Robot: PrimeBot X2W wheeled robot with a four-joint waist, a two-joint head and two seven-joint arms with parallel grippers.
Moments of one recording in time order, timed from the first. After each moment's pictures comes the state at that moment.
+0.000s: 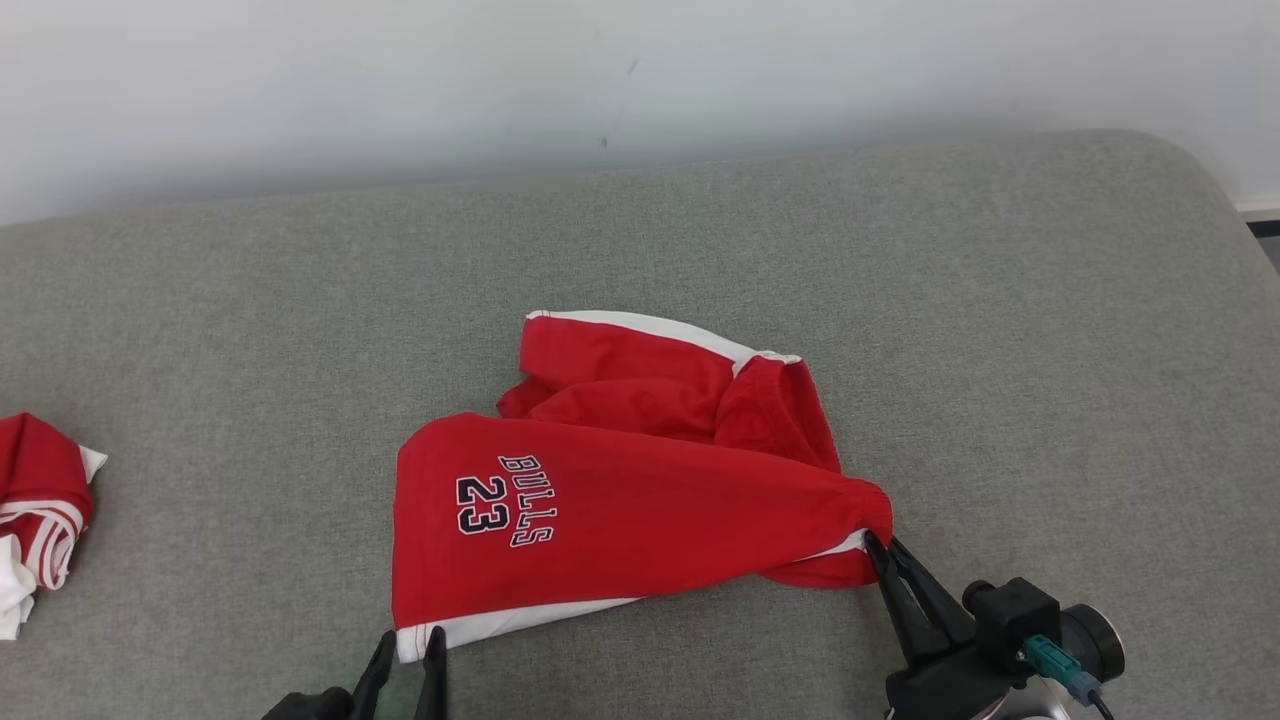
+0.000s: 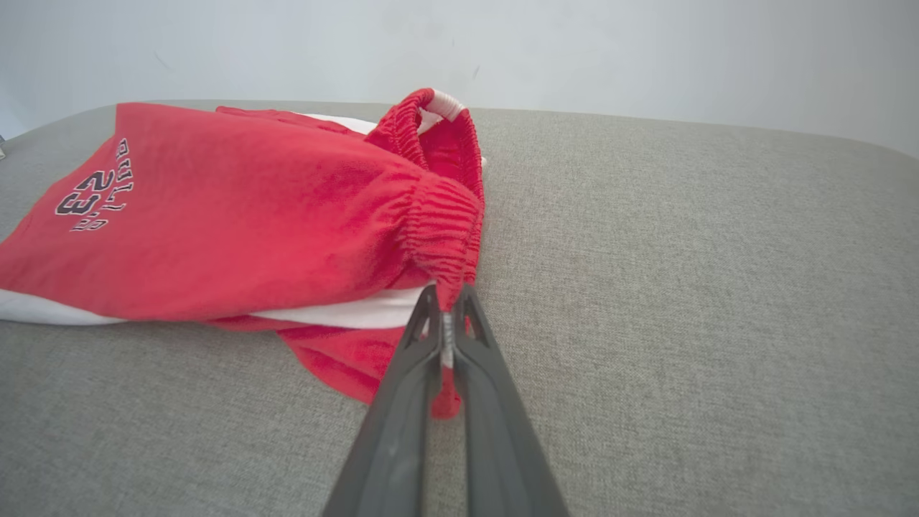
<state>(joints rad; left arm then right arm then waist) -0.08 0.05 -0.11 0.50 -0.31 -0.12 -0.26 -0.16 -0.20 0.25 0.44 0.16 0.13 -0.26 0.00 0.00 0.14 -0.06</state>
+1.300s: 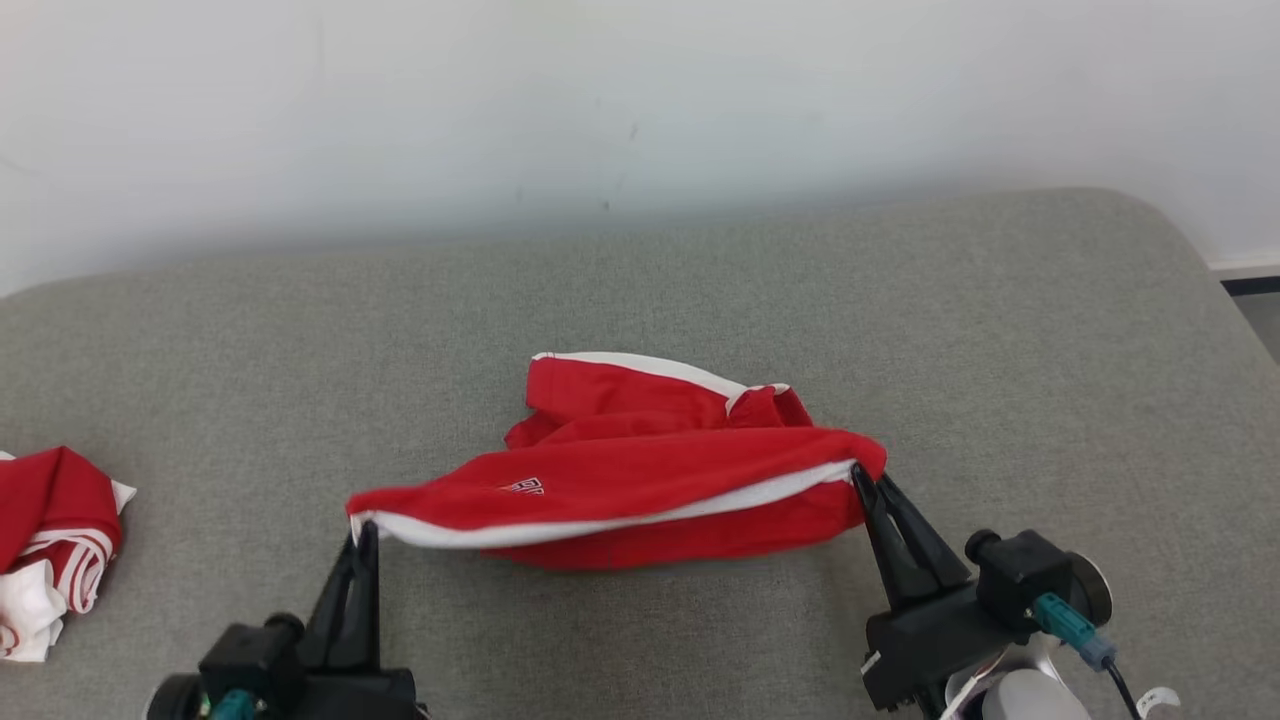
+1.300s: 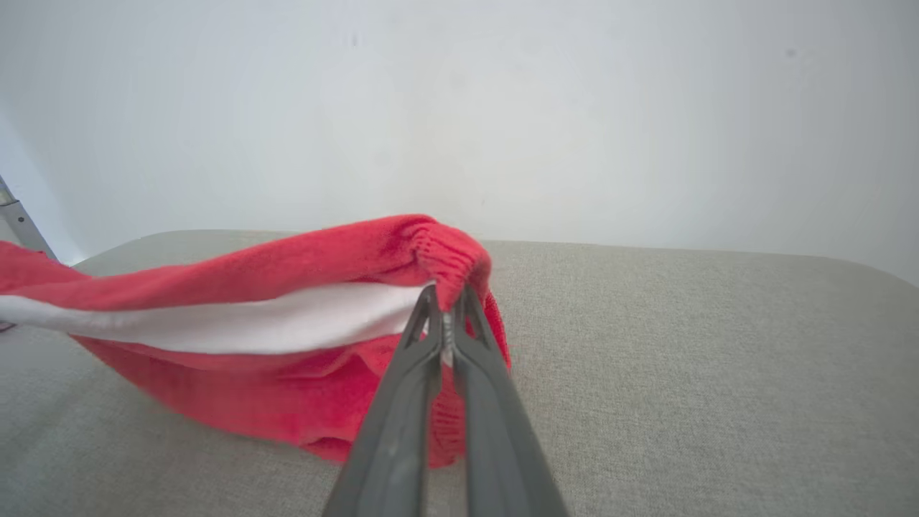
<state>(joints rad) -0.10 0.05 -0.04 0.29 -0.19 -0.13 -0.26 -0.20 -0.17 0.23 0.35 0.19 0.13 -0.26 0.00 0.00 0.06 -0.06</state>
